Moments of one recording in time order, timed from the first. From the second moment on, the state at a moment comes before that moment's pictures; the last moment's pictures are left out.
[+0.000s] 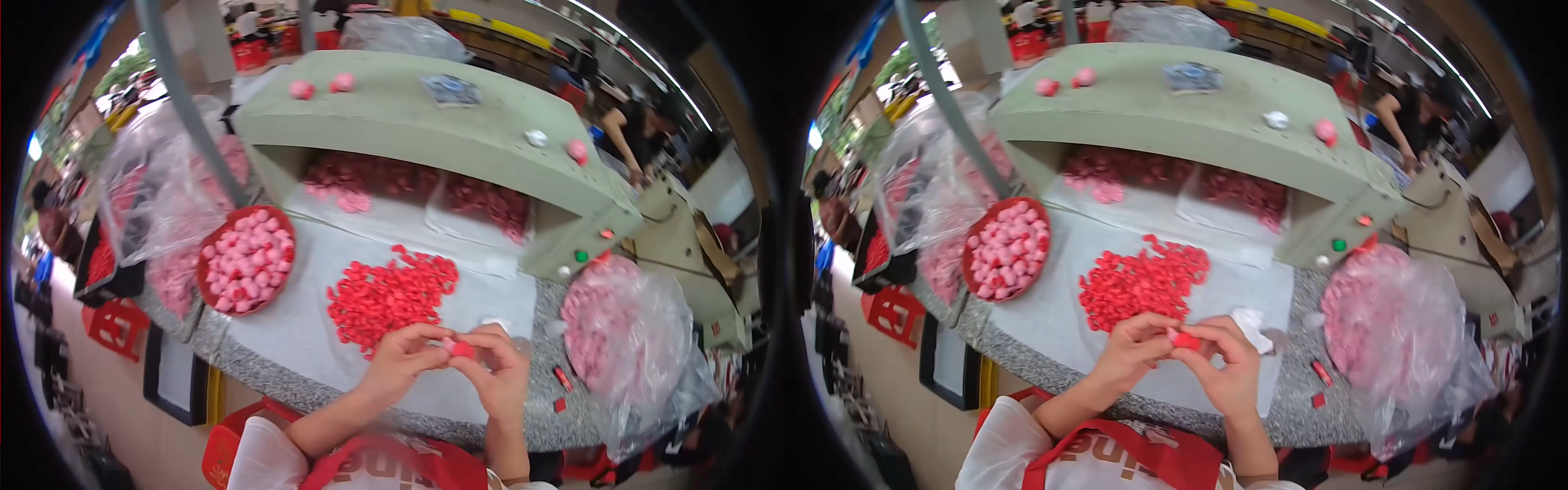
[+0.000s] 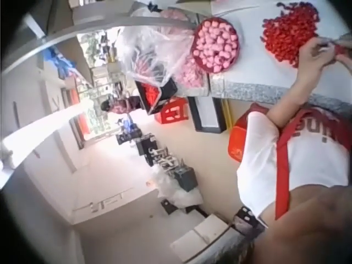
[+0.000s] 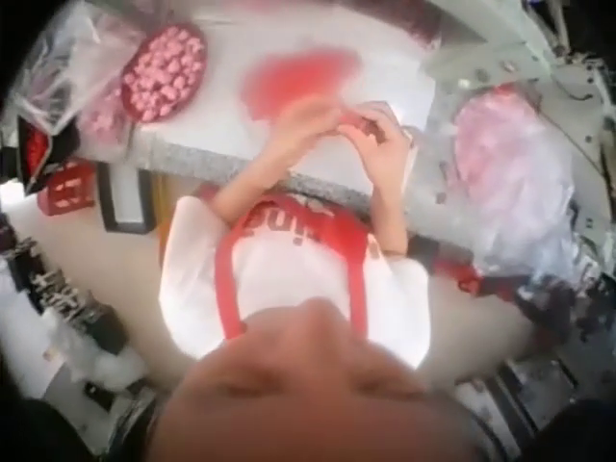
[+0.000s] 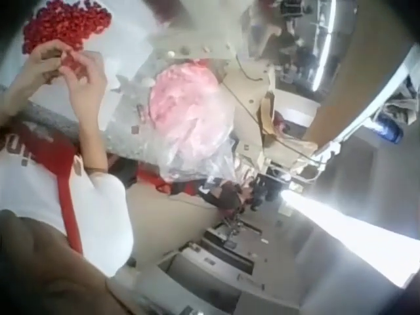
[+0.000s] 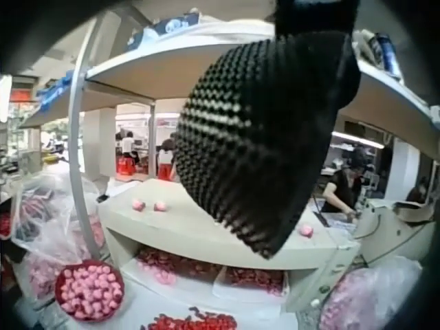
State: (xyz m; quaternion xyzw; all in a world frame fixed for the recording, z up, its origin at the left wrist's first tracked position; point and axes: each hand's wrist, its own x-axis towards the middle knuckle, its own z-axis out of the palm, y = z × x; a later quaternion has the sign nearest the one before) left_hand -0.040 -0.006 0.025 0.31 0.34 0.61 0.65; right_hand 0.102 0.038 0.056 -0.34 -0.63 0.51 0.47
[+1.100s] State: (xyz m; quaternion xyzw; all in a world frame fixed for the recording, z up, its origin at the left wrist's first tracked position) left_hand -0.044 -0.010 0.000 0.09 0.14 0.57 0.80; right_hand 0.105 0.004 0.068 -0.35 -0.71 0.42 0.45
